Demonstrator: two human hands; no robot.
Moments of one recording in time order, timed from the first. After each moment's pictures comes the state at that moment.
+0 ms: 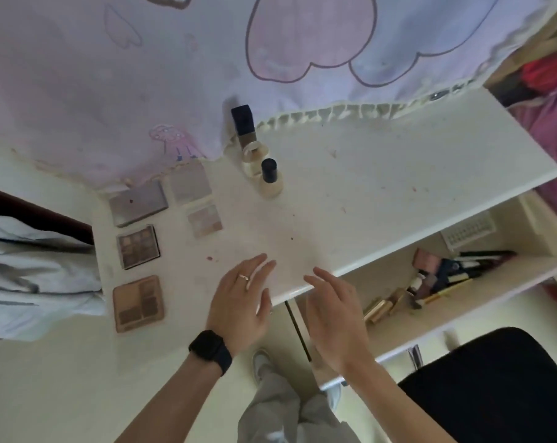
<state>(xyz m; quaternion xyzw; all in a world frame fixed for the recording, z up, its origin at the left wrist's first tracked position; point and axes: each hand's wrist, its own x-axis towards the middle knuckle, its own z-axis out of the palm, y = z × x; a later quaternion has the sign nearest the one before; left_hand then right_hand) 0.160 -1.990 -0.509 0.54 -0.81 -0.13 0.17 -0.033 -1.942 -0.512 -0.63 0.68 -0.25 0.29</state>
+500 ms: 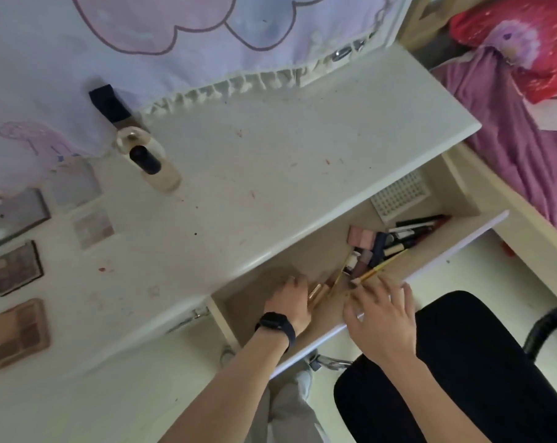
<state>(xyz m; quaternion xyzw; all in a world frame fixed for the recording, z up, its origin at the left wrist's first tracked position) -0.068 -1.975 -0.596 0.54 -0.75 -0.35 -0.15 -0.229 -1.893 -0.567 -0.55 0.81 0.05 0.20</state>
